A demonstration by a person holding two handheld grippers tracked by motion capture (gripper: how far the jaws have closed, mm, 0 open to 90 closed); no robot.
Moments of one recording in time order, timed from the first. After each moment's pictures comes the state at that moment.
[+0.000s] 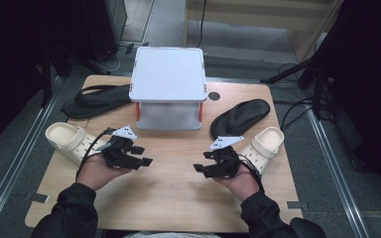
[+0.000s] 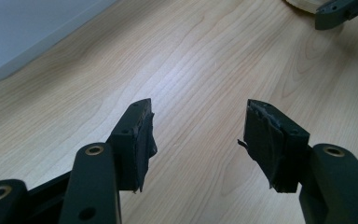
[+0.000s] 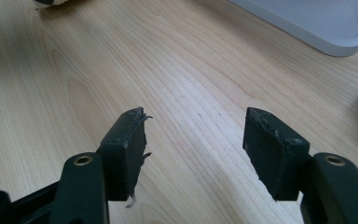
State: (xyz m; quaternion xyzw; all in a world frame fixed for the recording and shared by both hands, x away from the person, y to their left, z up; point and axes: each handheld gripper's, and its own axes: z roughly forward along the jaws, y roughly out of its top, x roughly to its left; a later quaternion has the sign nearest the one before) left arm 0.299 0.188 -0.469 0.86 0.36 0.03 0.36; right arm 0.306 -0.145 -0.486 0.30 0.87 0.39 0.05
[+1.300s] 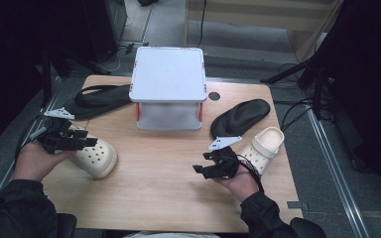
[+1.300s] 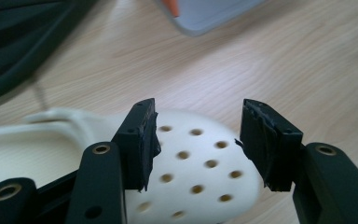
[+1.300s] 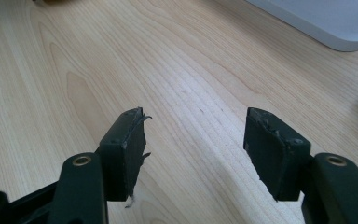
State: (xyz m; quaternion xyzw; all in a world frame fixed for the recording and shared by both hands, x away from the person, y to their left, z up) left arm 0.300 0.331 -0.429 0.80 0.49 0.10 0.32; right arm 0.306 -0.143 -0.488 0.30 0.87 0.38 0.05
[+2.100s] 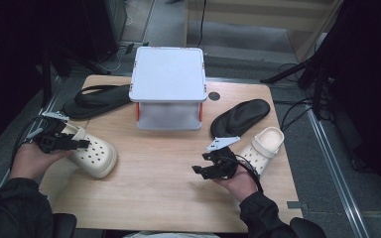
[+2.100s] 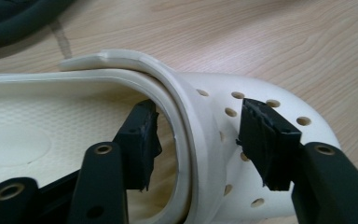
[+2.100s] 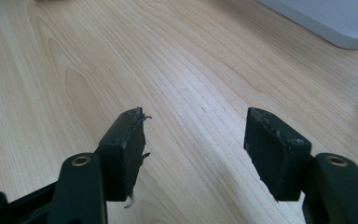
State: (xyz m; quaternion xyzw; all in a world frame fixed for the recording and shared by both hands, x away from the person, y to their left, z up) left arm 0.319 0.360 -0.468 0.80 0.52 0.06 0.30; right arm 0.306 -0.140 -0.490 0.30 0.88 0.37 0.05
